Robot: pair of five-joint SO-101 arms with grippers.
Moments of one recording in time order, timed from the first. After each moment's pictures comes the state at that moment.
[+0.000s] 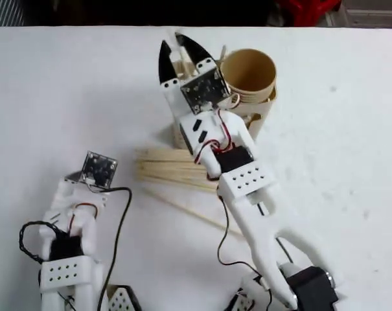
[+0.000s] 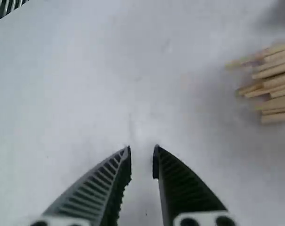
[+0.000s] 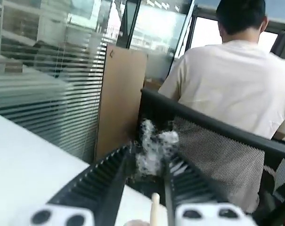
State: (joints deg) left arm -16.9 -77.4 97.5 29.3 -30.9; right arm -28.4 -18.9 35.9 -15.6 15.2
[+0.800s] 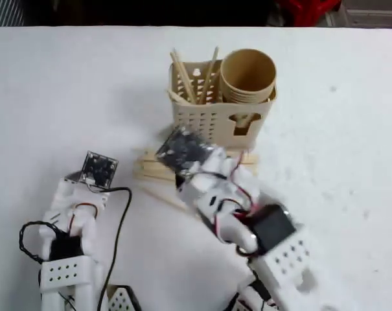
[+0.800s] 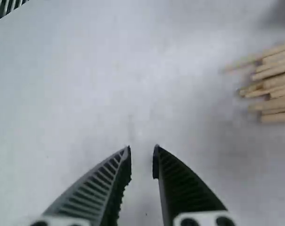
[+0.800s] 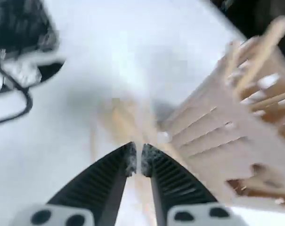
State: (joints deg) left arm -16.9 -77.4 97.5 29.3 -30.9; right arm -39.6 -52.4 41.1 63.1 23.8
